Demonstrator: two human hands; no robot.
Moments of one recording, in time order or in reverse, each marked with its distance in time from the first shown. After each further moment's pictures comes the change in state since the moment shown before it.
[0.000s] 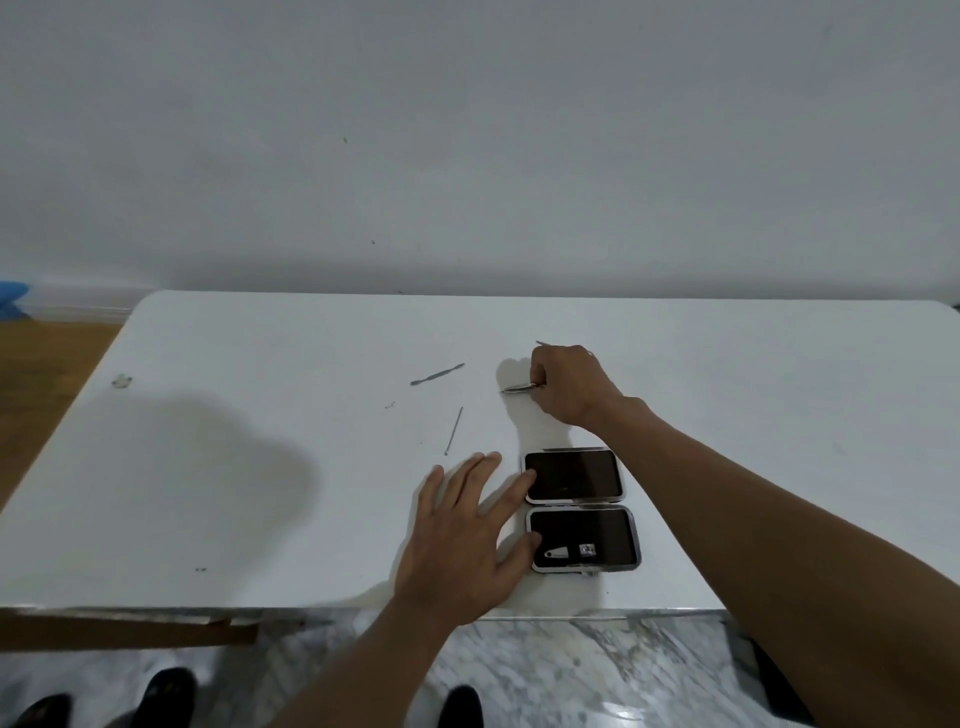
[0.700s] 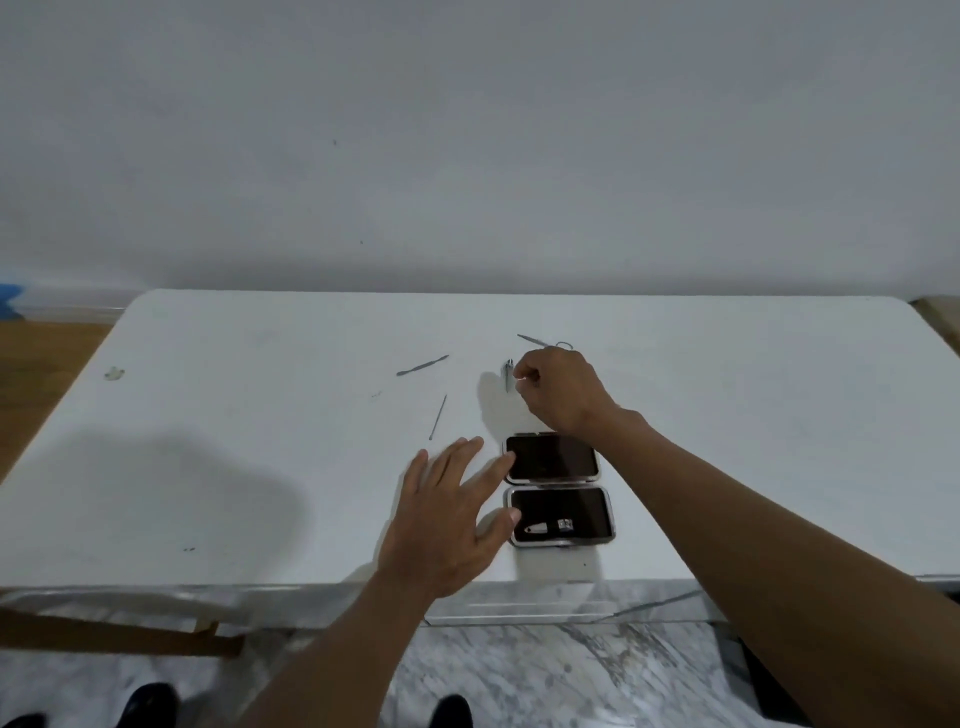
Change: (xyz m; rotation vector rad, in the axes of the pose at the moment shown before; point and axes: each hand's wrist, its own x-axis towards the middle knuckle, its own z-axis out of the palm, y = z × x) left_hand 0.001 -0.004 0.002 0.007 0.025 0.010; right_hand -0.041 -0.005 -0.007 0.131 0.119 -0.014
